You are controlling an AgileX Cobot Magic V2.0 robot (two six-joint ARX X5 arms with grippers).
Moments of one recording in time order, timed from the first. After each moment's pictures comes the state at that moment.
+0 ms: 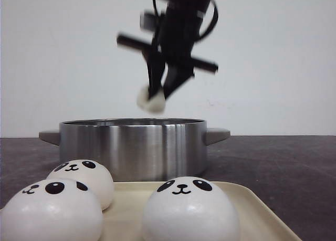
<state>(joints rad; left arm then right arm) -0.39 0.65 1.16 -0.97 0.21 -0.17 0.69 1.93 1.64 -0.69 -0.02 0.42</state>
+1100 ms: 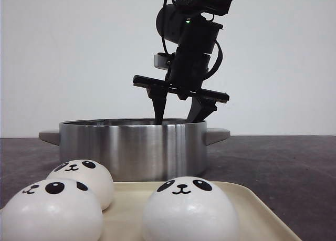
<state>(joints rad) -0.39 0.65 1.16 -1.01 0.21 -0.17 0.62 2.03 1.64 -0.67 -0.02 0.45</state>
